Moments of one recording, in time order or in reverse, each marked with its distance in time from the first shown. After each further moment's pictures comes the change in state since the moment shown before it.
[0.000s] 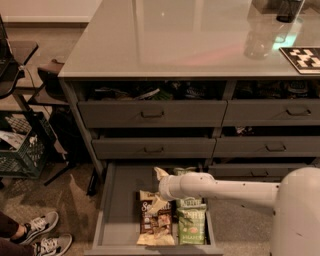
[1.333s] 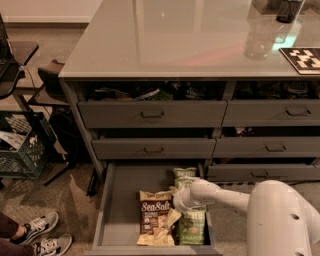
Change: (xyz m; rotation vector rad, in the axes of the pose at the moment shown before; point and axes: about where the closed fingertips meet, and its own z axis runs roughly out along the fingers) arm 0.161 0.035 0.064 -0.180 0.126 0.178
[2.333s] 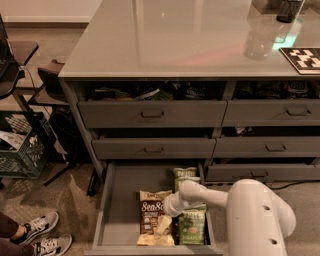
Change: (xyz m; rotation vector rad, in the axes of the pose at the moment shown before) arm -0.010 0.033 0.054 -0.167 -0.003 -0.002
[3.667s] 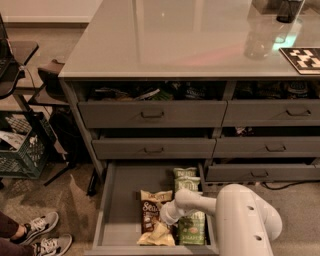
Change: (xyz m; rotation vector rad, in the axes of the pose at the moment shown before) arm 0.024 0.016 0.055 -0.040 0.010 0.095
